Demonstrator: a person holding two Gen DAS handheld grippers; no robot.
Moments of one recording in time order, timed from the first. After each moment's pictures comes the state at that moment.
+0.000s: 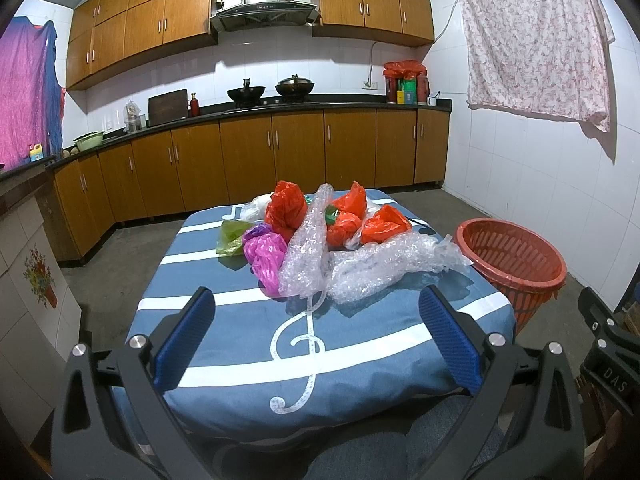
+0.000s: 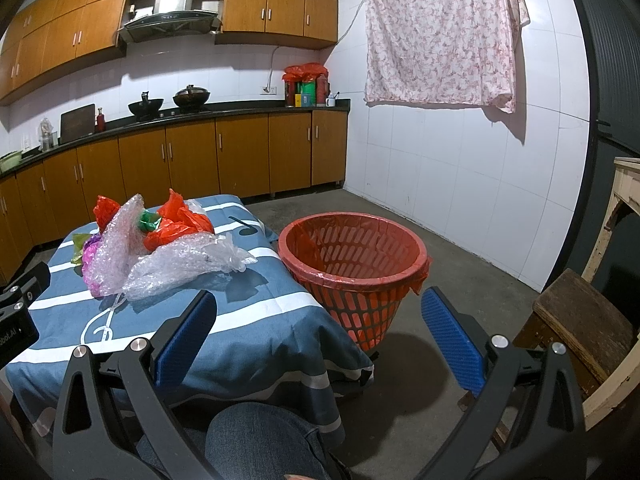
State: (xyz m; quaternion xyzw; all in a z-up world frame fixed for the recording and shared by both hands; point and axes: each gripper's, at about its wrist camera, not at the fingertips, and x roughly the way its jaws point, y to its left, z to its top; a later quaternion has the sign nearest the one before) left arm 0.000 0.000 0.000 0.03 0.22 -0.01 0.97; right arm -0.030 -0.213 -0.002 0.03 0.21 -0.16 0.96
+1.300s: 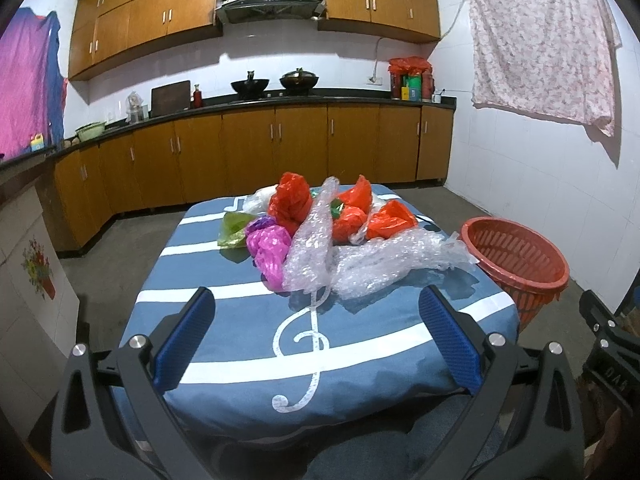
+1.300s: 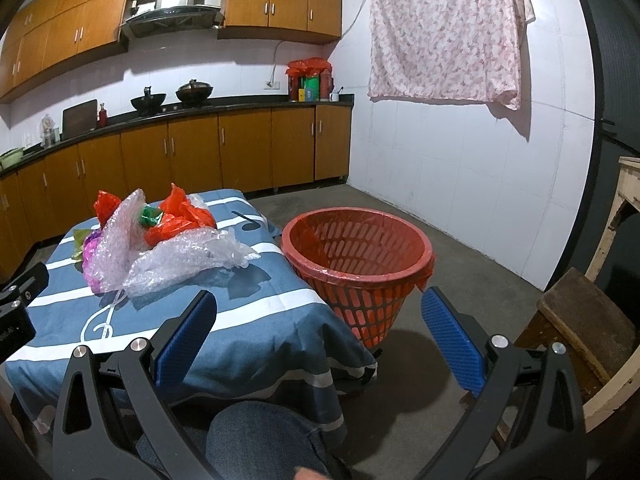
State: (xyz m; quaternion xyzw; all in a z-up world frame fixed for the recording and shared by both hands) left arm 0.005 0.013 -0.008 0.01 0.23 0.00 0.97; right arm -0.021 -0.214 -0.005 0.04 0.22 -0.15 0.96
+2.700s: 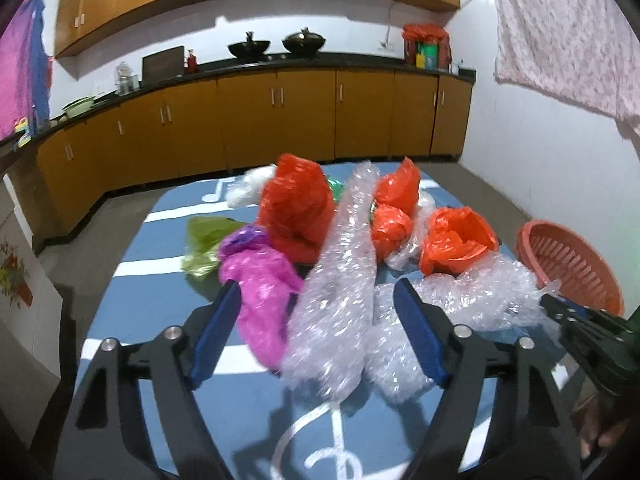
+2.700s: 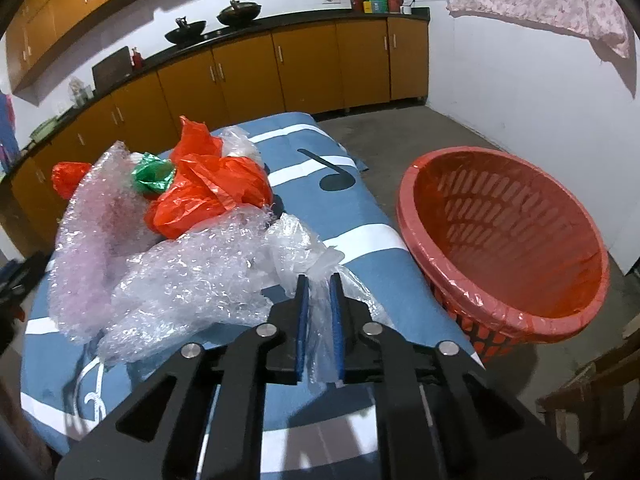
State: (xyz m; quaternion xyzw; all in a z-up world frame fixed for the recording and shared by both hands) left arm 0.182 0.031 -0.037 0.00 0.30 0.00 0.95; right arm 0.184 -0.207 -0.065 0.08 0.36 -0.02 0.93
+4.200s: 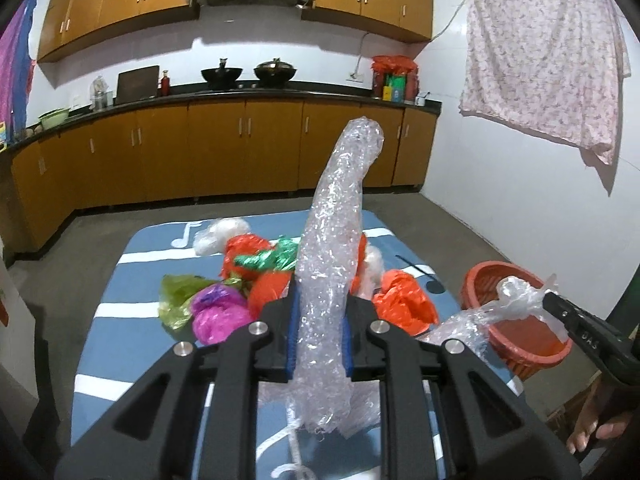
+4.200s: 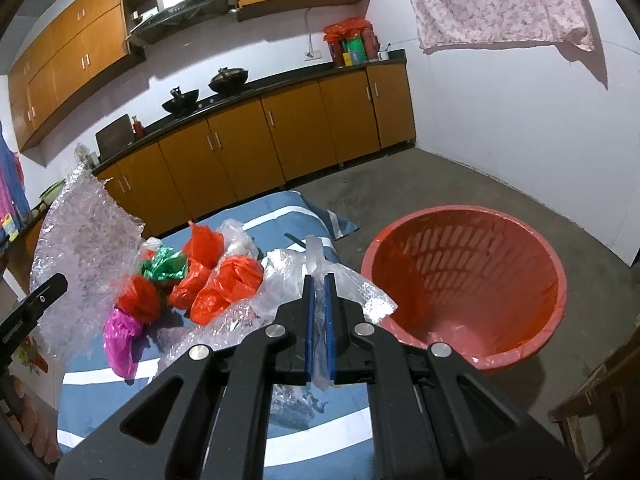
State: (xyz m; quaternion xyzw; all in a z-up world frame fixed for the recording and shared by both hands) left arm 0.170 0.021 0.033 -0.03 0.25 -0.07 0.96; right arm 0.154 -0.251 -0.007 0.13 0.27 -0.03 0.95
